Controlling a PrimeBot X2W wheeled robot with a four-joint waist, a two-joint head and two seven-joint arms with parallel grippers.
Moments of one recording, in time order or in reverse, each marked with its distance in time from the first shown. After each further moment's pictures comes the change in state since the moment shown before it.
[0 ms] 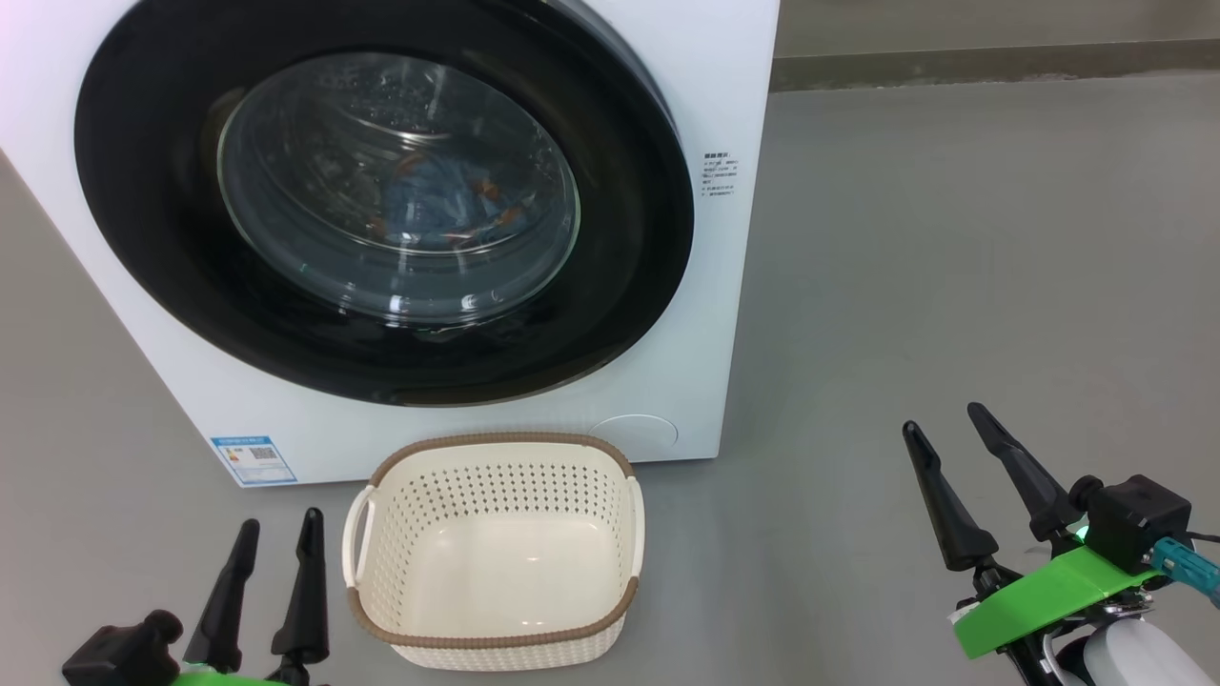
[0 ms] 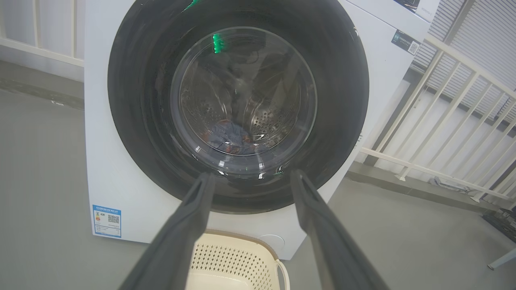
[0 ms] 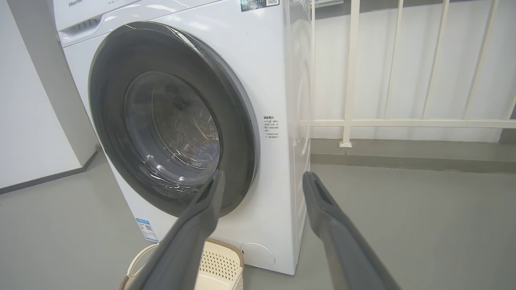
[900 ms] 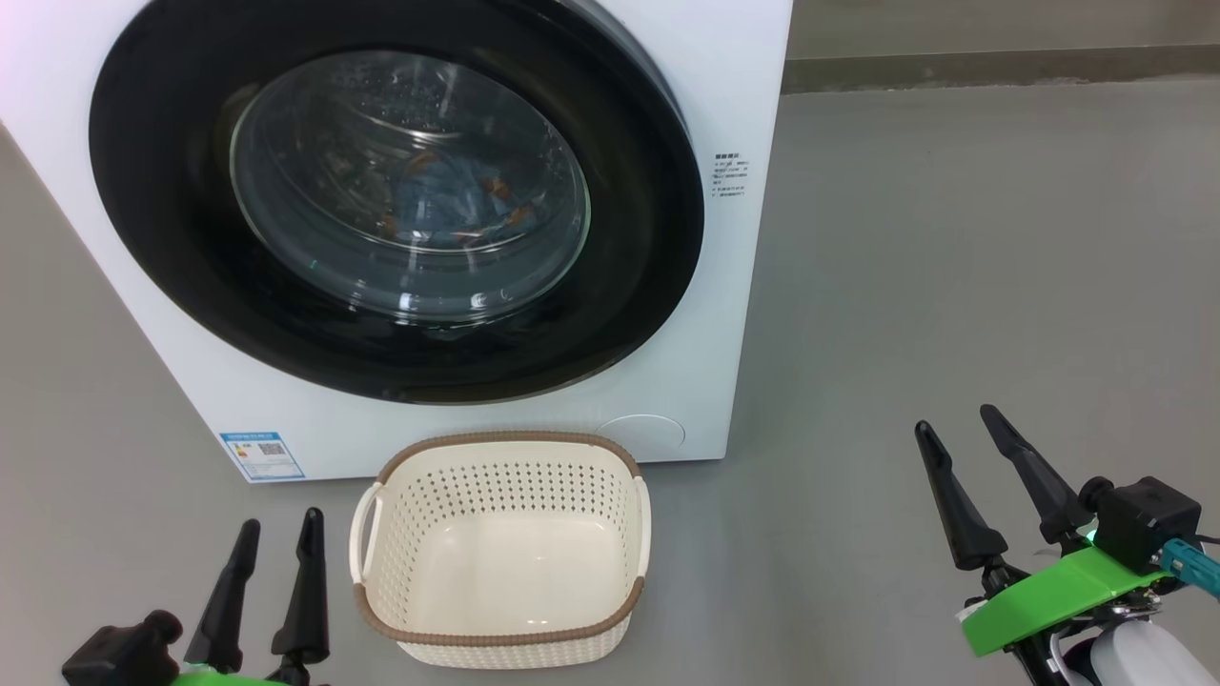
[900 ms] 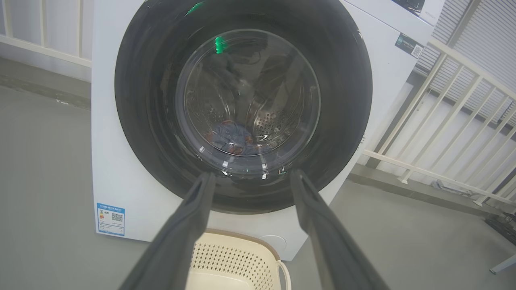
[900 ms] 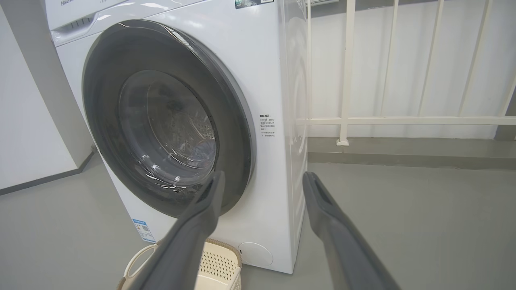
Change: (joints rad) left arm 0.000 0.001 -0.002 0.000 -0.007 0.000 0.000; right arm 0.007 0.012 -0.030 0.017 -0.007 0.000 0.000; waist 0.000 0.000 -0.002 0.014
